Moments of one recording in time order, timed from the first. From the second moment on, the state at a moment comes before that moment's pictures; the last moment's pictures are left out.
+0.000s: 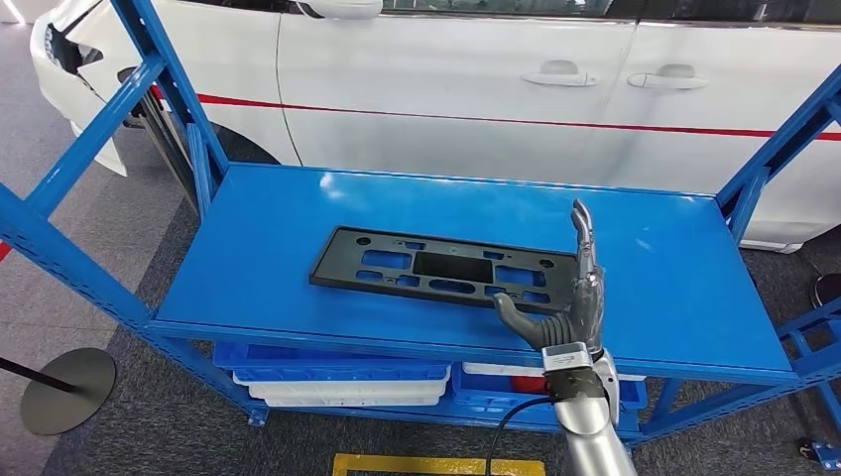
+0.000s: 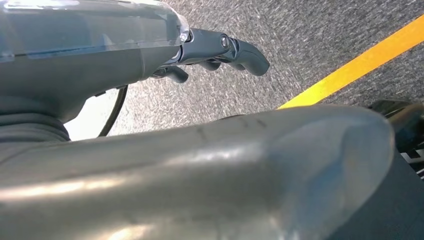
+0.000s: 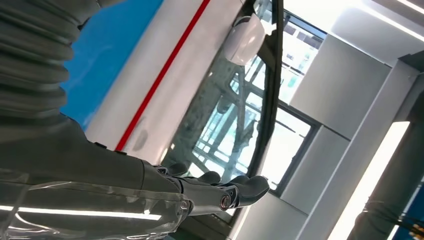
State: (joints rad) left arm -0.18 -0.11 -1.53 -0.14 0.95 0.18 0.13; right arm -0.12 0.11 0.12 -1.47 0.39 -0.33 -0.67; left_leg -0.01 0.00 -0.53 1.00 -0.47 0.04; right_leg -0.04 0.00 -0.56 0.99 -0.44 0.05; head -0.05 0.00
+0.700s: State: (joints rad) left arm -0.20 -0.11 -1.55 -0.14 0.91 0.16 0.14; right arm -0.20 0.04 0.42 -1.33 0.98 -0.69 -0.67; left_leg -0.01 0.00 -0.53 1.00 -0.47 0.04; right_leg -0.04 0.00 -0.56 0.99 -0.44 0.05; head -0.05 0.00
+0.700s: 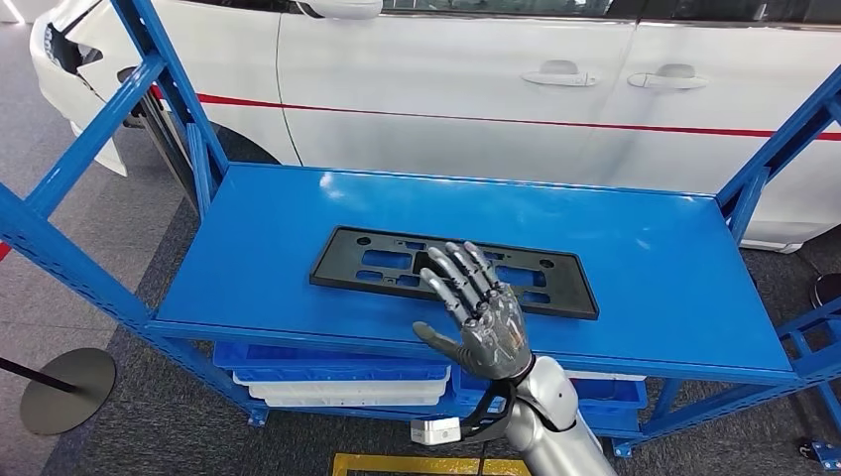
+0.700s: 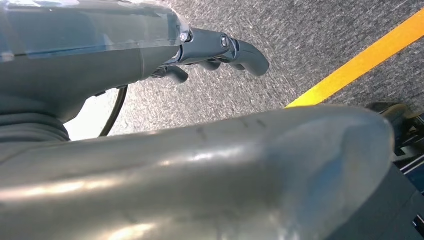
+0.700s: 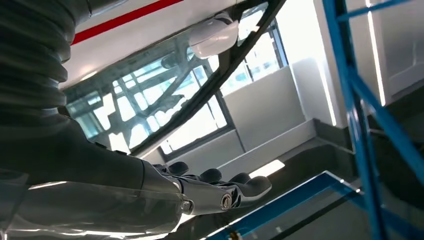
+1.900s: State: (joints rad) left arm -0.21 -0.11 -1.55 -0.14 0.90 0.15 0.14; right arm -0.26 0.09 0.45 -1.06 1.25 -0.69 -0.59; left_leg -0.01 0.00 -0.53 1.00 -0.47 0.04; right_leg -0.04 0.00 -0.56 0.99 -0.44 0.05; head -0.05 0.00
